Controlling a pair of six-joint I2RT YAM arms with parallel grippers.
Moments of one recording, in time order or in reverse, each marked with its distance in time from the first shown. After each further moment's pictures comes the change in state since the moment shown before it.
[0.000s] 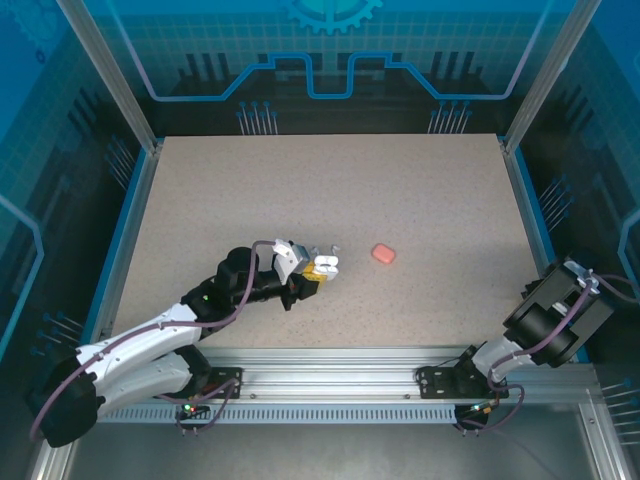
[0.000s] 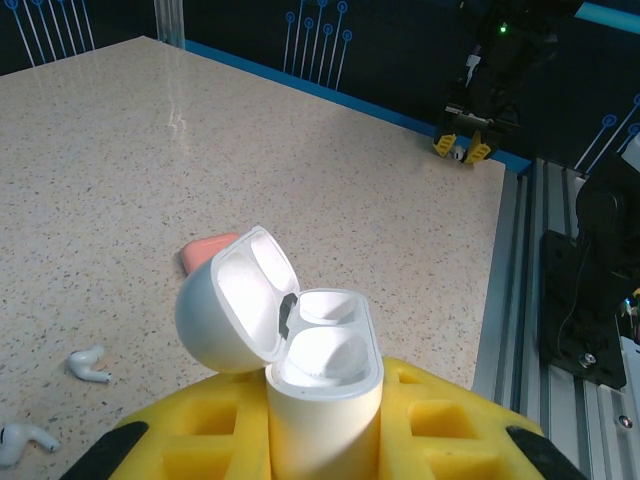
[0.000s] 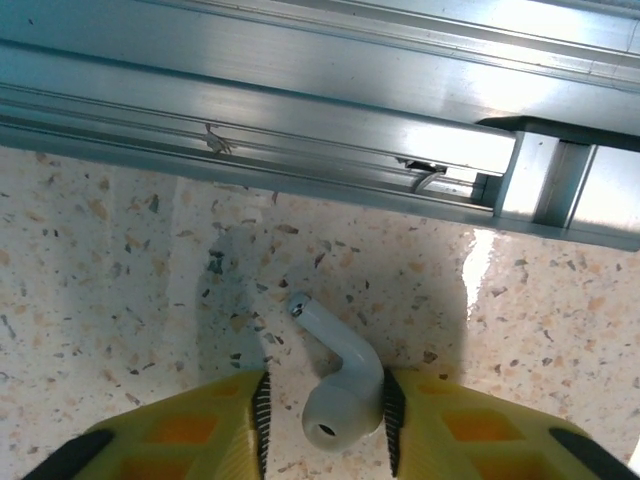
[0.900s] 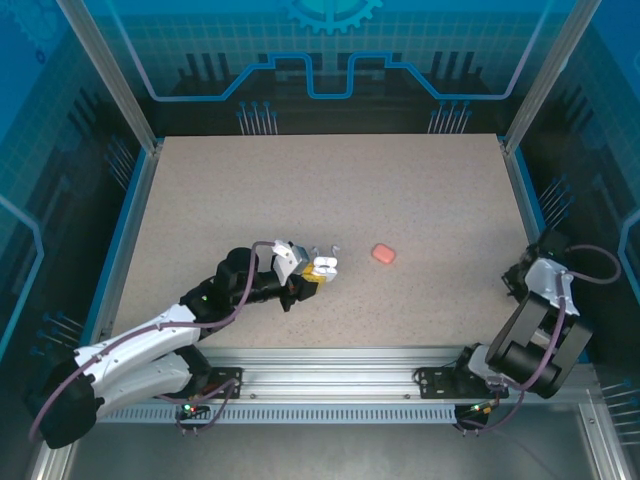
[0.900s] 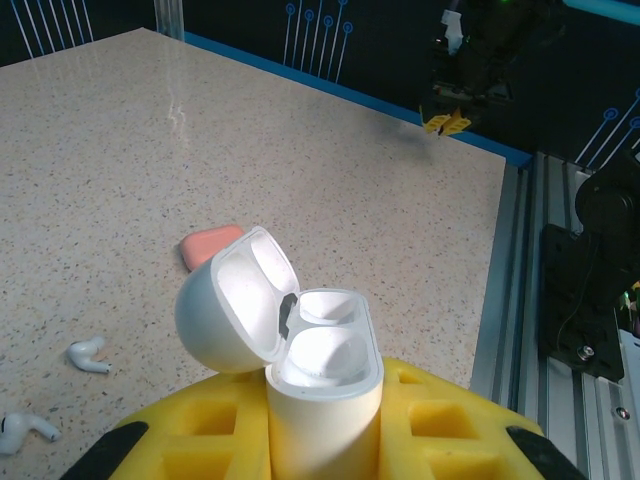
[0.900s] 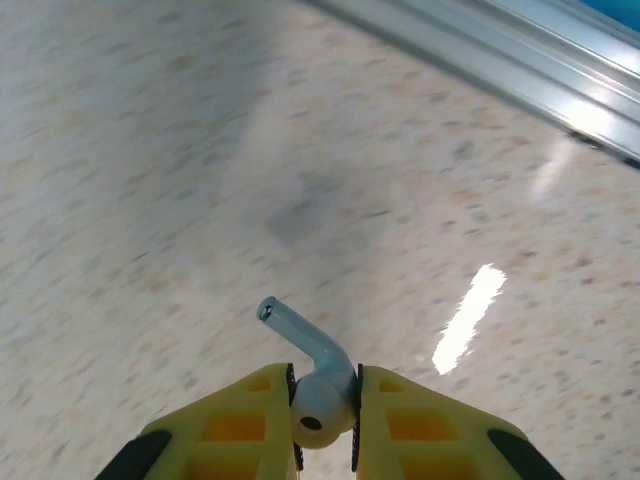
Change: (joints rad) left arm 0.000 -0.014 0.001 -0.021 -0.001 0.003; right arm 0.296 -0.236 -0.048 -0.034 0.048 -0.033
